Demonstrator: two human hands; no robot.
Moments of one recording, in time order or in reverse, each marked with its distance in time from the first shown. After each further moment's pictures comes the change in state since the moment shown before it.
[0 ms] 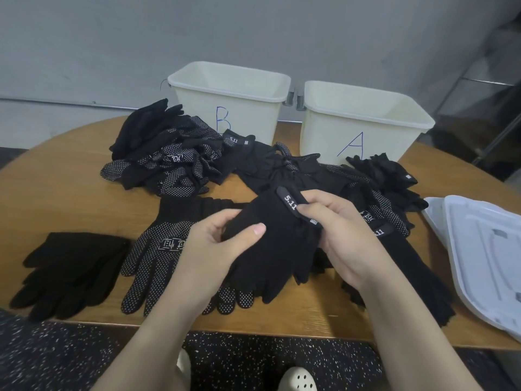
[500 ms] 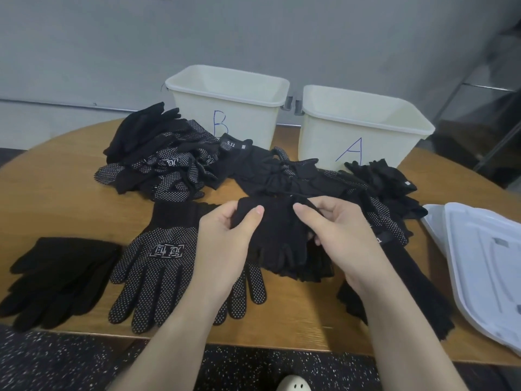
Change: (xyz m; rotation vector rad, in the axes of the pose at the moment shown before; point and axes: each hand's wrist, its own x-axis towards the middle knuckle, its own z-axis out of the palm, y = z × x) left_hand 0.030 -0.006 0.034 0.087 0.236 0.094; right_hand 0.006 -0.001 -0.010 -0.237 0.186 -0.018
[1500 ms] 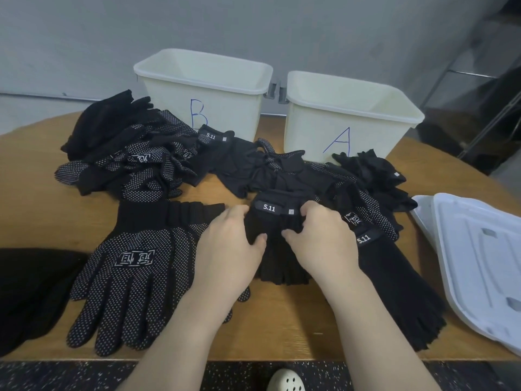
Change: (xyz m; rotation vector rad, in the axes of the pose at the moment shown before) left_hand 0.012 -0.027 0.023 0.955 -0.030 0.149; right_hand 0.017 0.019 0.012 -0.976 0.170 0.129
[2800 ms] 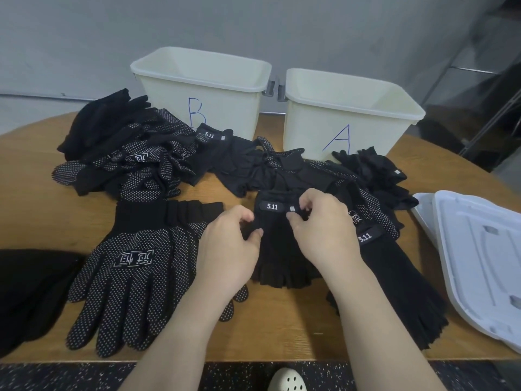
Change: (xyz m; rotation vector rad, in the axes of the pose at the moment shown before) left_hand 0.002 0.000 0.002 -0.138 -0.035 -0.074; right_hand 0.011 0.005 0.002 0.202 0.117 -0.051
